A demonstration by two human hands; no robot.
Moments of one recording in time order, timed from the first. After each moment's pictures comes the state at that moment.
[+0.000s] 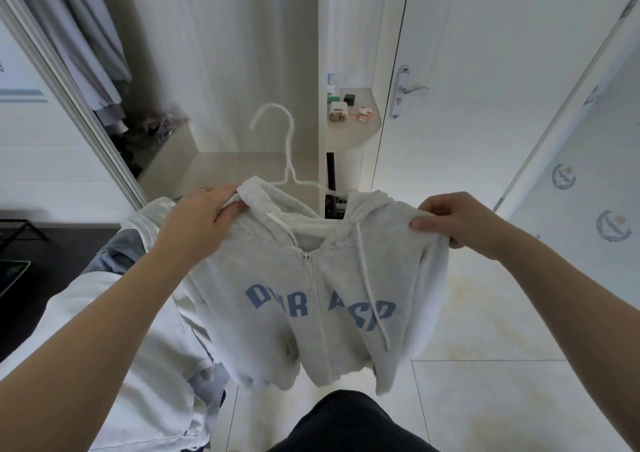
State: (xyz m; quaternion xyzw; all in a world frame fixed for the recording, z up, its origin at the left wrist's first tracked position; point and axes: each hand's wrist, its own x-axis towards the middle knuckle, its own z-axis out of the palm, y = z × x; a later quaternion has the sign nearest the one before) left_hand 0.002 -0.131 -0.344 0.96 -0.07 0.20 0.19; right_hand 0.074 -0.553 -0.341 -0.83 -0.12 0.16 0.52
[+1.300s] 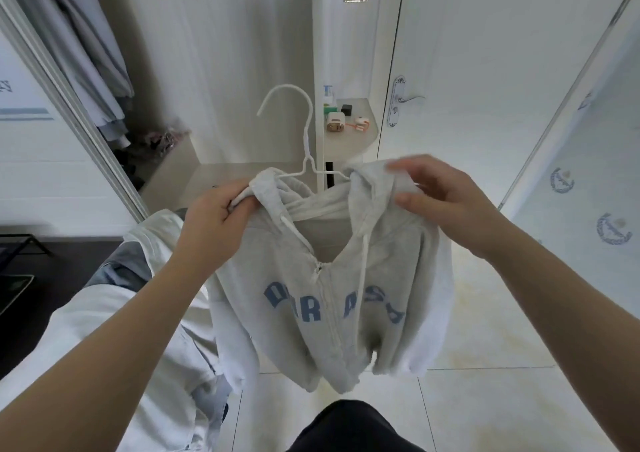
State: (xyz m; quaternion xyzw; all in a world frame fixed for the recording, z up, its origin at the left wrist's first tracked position) left_hand -0.009 -0.173 -0.316 0.89 -0.09 0.26 0.37; right_hand 0.026 -0.509 -0.278 -0.77 -0.28 0.00 0.57
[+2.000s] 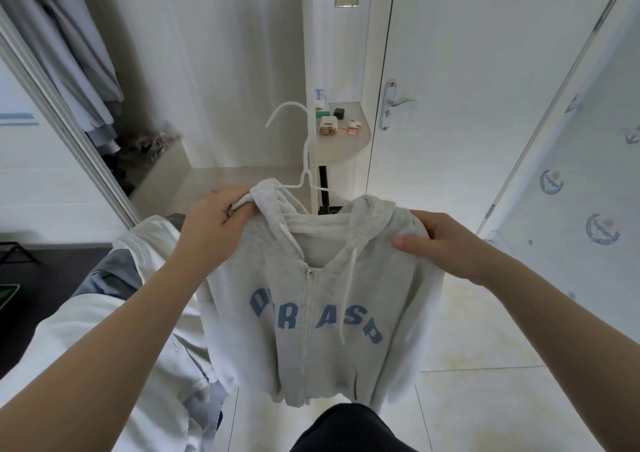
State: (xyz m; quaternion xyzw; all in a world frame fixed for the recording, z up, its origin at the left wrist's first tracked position) left_hand 0.013 -0.170 -0.326 0.90 -0.09 0.23 0.35; right_hand 0.033 -0.532 -0.325 -0.81 -0.21 0.14 0.53
